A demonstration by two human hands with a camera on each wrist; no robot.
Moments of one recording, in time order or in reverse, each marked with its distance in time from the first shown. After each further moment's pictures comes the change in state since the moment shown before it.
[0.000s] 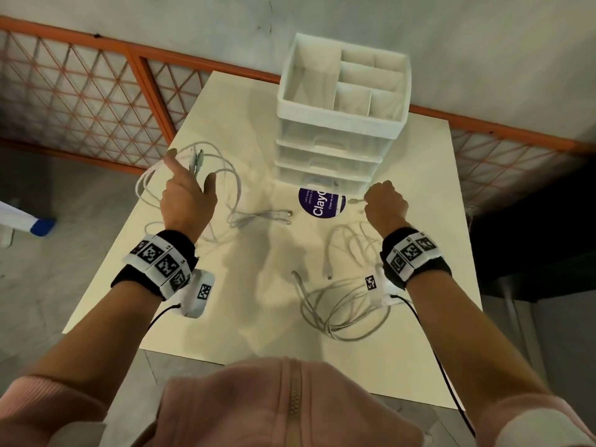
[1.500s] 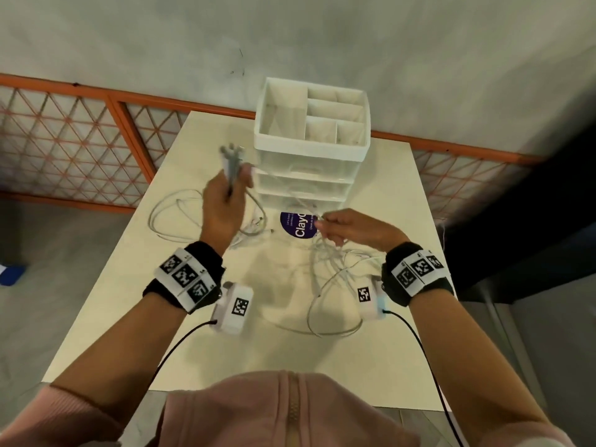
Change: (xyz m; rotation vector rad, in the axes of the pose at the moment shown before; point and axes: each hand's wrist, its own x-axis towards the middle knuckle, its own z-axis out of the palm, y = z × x) left_hand -0.014 0.073 0.009 -0.641 -0.127 0.276; right_hand -0.051 -0.001 -0.048 0.766 -0.478 -0.463
